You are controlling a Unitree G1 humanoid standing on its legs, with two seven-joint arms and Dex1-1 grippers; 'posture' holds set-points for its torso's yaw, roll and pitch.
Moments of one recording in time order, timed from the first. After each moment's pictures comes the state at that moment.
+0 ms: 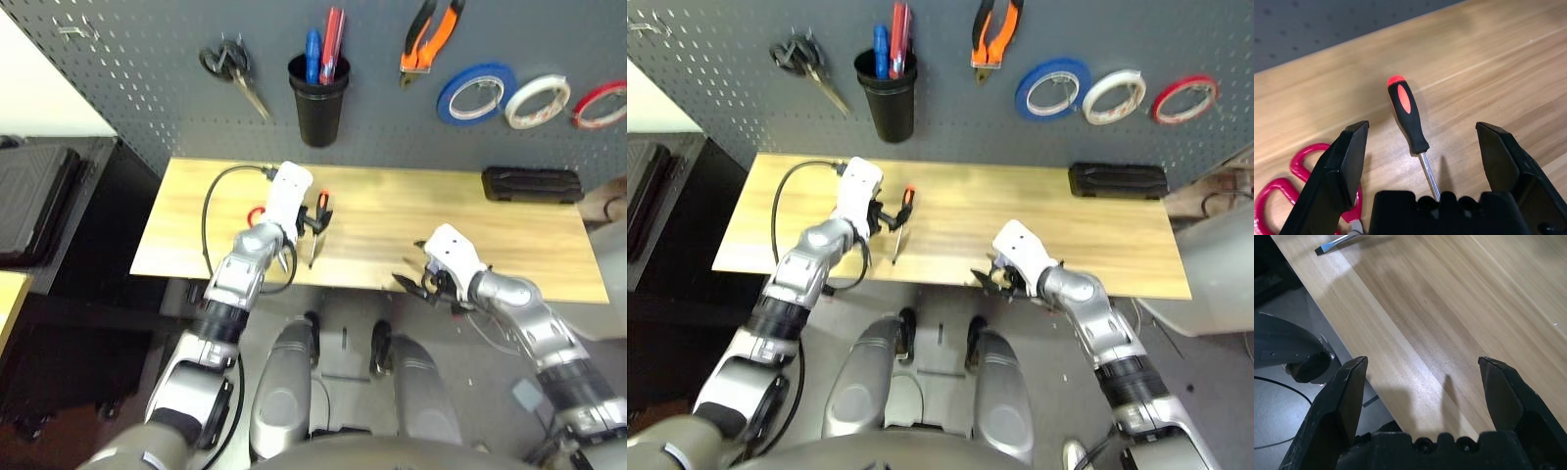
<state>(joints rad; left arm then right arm) -0.56 0.17 -0.17 0.35 -0.04 0.51 -0.33 -0.14 -0.45 0.18 0.14 -0.02 0.16 0.66</state>
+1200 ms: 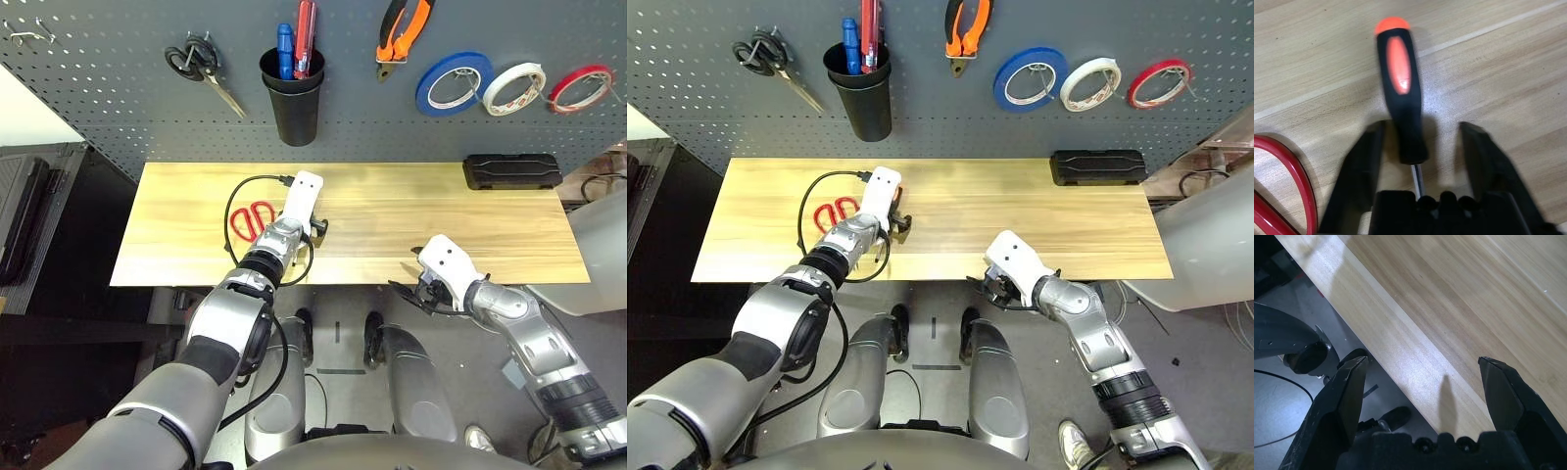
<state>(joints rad) -0.90 0.03 -0.06 1.20 0.04 0.25 -0.13 -0.07 -0.46 0.19 0.00 -0.04 0.22 0.63</state>
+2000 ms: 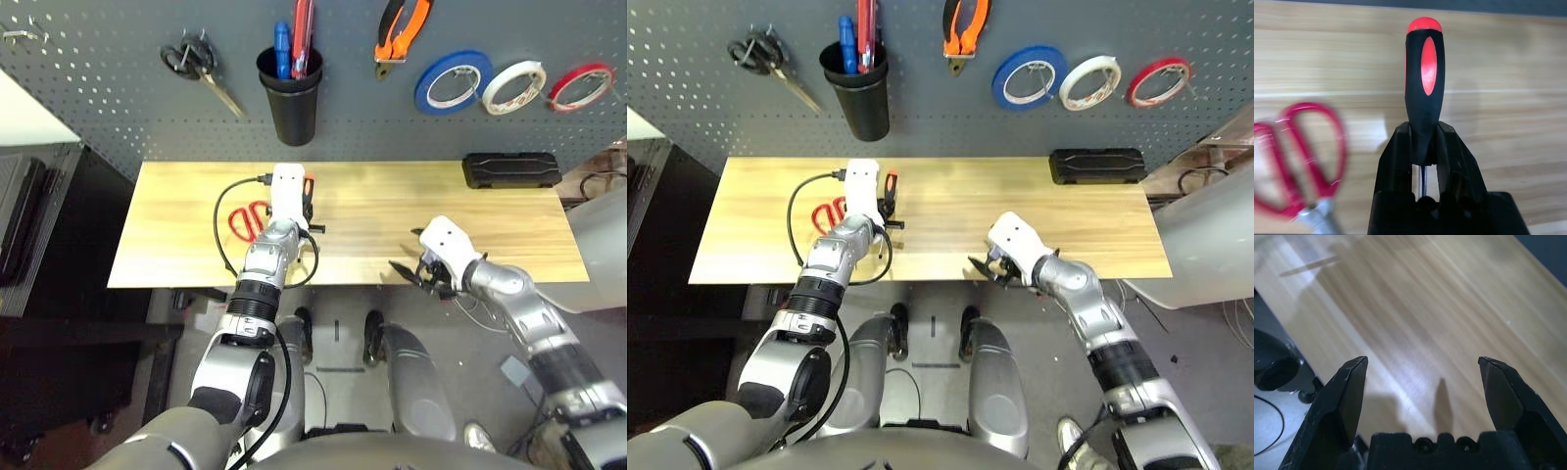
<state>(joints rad) -0.48 -0.04 0.09 0.11 -0.06 0.76 0.05 -0.31 -0.44 0.18 0.36 -0.03 0.00 0.65</state>
